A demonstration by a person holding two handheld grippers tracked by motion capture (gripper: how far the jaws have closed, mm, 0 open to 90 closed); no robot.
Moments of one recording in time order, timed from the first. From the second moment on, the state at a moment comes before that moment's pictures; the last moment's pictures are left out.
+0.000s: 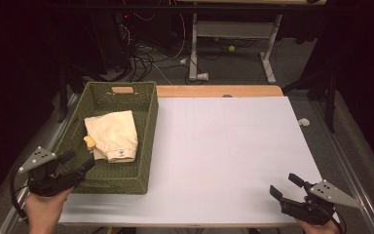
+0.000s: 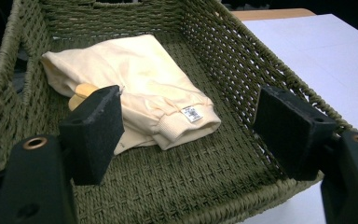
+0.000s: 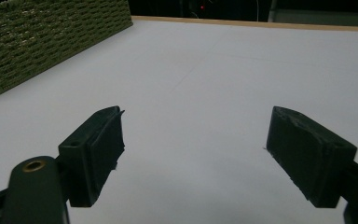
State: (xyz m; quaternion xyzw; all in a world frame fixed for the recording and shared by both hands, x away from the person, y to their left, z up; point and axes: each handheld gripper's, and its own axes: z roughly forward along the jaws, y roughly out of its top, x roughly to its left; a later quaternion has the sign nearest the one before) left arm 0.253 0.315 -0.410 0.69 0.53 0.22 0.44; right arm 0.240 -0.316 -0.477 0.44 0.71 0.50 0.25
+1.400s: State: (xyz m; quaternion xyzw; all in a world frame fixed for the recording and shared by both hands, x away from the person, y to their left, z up) left arm 0.215 0.330 -0.449 0.67 0.53 0.27 0.44; right arm 0.240 -0.316 -0.478 0.44 0.71 0.50 0.25
